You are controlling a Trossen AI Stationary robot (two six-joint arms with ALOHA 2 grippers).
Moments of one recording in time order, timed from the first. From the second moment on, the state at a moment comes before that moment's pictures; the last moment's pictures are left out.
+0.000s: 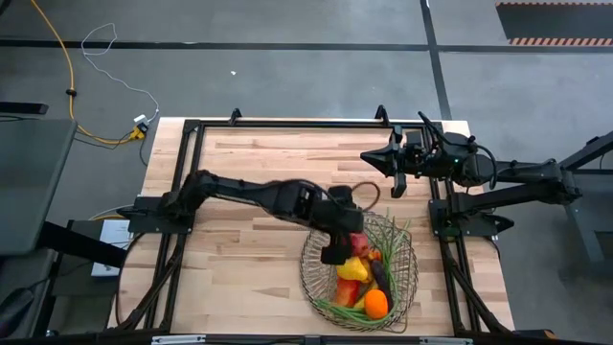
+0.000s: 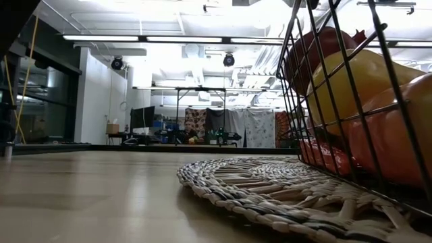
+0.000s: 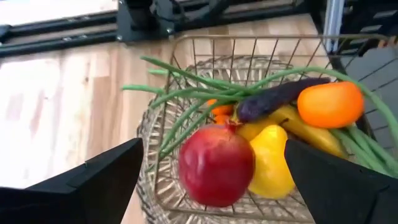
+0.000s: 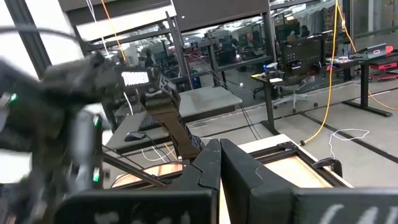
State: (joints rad) left arm -0.11 2.19 2.34 -0.98 -0.15 -0.02; right arm -0.09 0.86 0.82 0.14 0.01 0.20
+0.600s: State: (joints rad) left arm -0.04 1.69 1.65 -0.53 -0.20 -0.14; right arm -0.09 0.85 0.82 0.13 -0.01 0.17
